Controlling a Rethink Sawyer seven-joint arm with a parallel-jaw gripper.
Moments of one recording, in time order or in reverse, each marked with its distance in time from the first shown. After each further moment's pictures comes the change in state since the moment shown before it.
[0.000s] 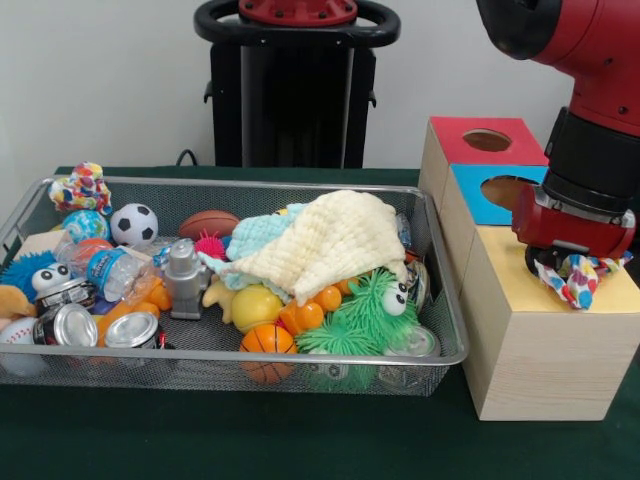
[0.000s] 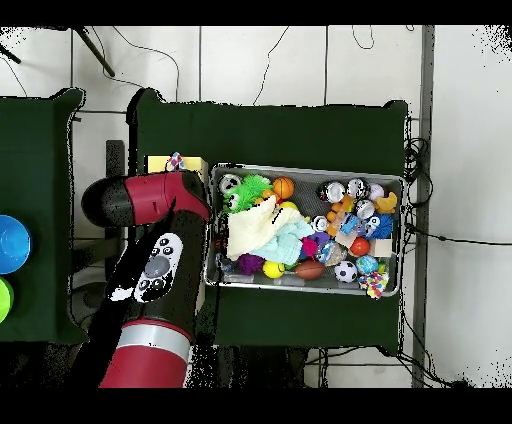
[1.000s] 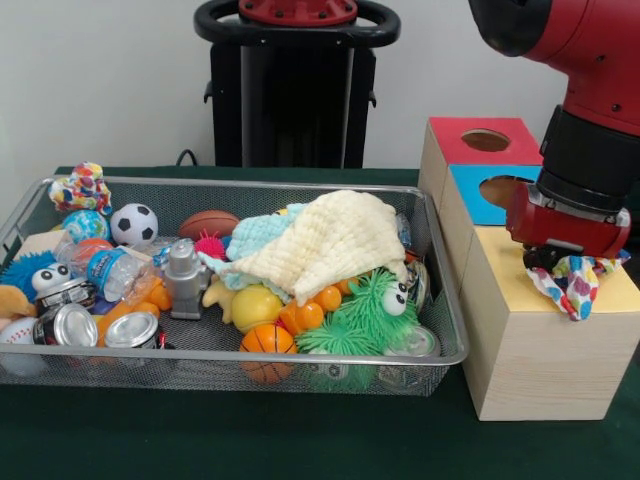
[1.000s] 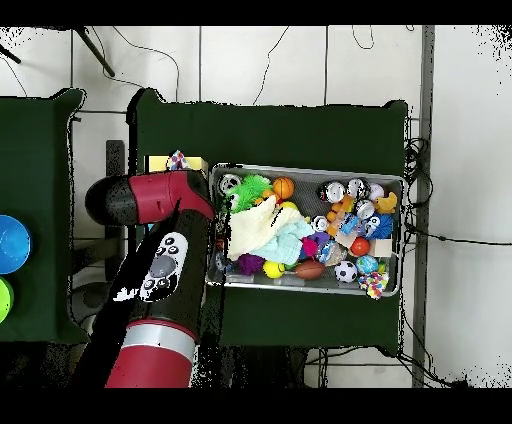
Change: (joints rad) arm -0.014 -0.009 0.005 0.006 -0.001 0.000 0.000
